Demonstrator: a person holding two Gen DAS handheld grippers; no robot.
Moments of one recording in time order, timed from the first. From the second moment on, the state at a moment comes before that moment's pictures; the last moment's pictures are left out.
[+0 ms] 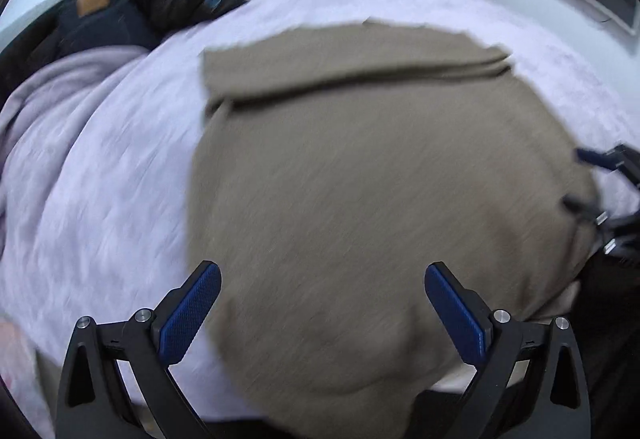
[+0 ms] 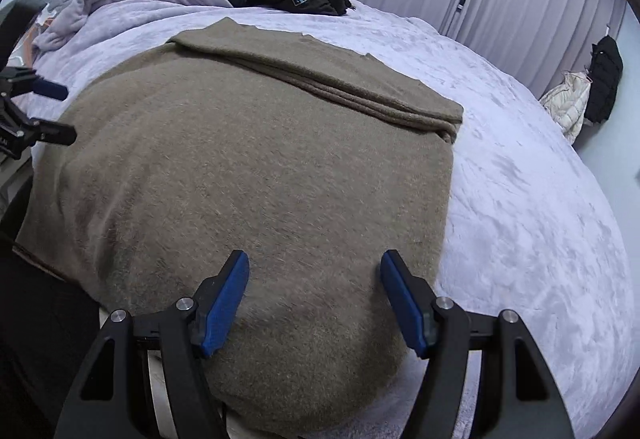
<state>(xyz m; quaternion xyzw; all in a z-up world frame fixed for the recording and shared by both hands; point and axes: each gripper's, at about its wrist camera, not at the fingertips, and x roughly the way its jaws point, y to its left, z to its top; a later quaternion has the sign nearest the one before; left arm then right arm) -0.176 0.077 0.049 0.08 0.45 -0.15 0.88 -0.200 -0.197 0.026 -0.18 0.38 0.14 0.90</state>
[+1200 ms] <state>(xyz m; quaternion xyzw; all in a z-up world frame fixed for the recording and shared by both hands) -0.235 0.085 -0.031 0.12 0.50 -0.10 0.85 -0.266 -0.176 -0.025 -0.36 0.32 0.14 0.87</state>
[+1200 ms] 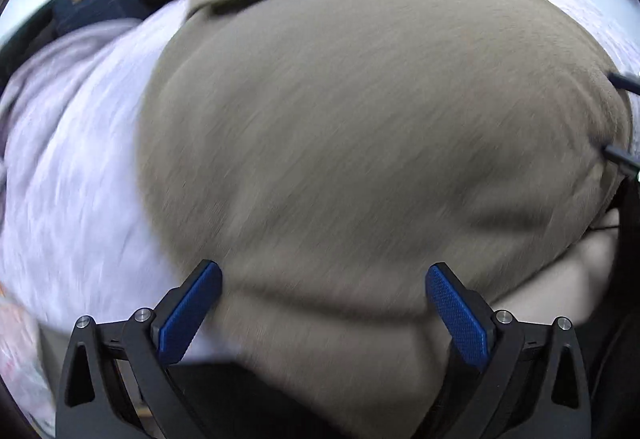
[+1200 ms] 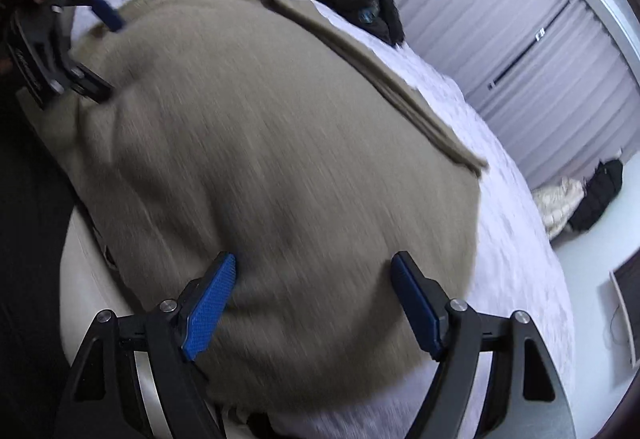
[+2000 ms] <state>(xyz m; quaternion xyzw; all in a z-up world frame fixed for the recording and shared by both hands) -0.249 0.095 0.006 -0.02 0.46 -0.11 0.88 -0.279 -0.238 0.013 -0.16 0.35 0.12 0.91</state>
